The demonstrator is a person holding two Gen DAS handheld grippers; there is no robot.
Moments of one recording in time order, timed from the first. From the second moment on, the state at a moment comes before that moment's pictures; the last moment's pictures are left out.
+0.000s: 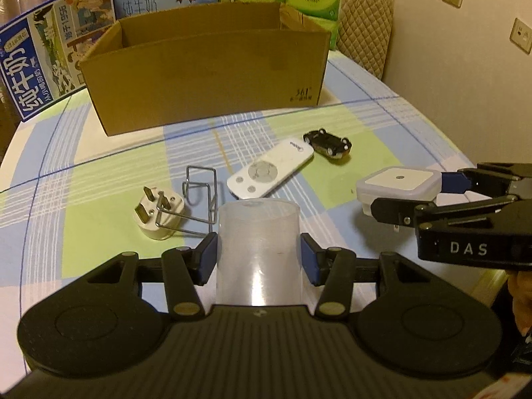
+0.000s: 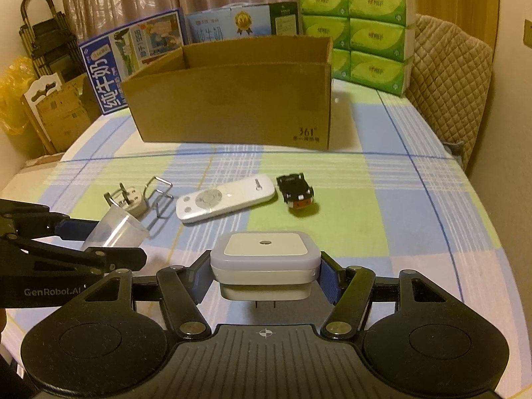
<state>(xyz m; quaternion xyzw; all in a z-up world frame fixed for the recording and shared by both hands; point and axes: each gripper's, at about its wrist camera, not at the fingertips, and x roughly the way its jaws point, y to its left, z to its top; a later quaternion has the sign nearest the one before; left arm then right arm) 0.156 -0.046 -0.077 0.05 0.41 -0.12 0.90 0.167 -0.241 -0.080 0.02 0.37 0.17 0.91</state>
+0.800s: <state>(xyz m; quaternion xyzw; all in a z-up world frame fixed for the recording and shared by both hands) 0.149 -0.030 -0.043 0.03 0.40 -0.11 0.91 0.156 -0.234 -0.048 0.01 0.35 0.18 0.92</state>
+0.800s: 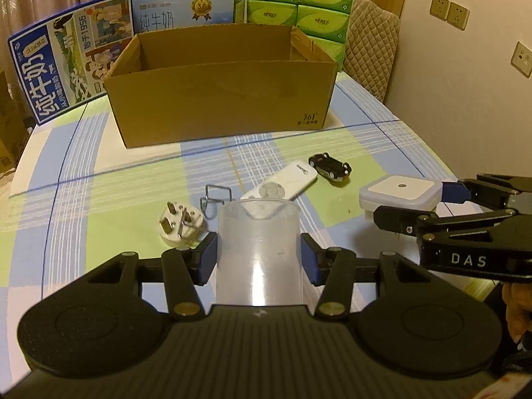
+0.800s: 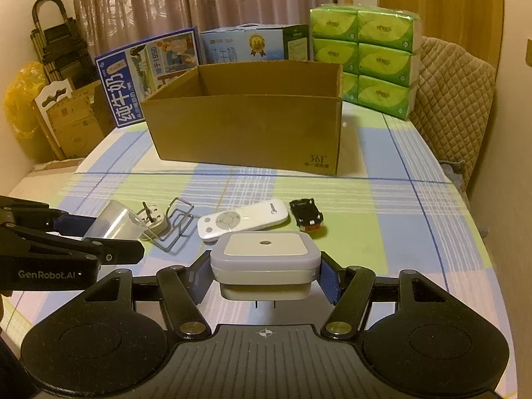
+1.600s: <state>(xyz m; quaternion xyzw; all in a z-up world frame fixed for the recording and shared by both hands) 0.348 0.003 0.059 0.05 0.35 -0.10 0.93 0.346 -0.221 0.065 0.01 0.29 0.18 0.94</state>
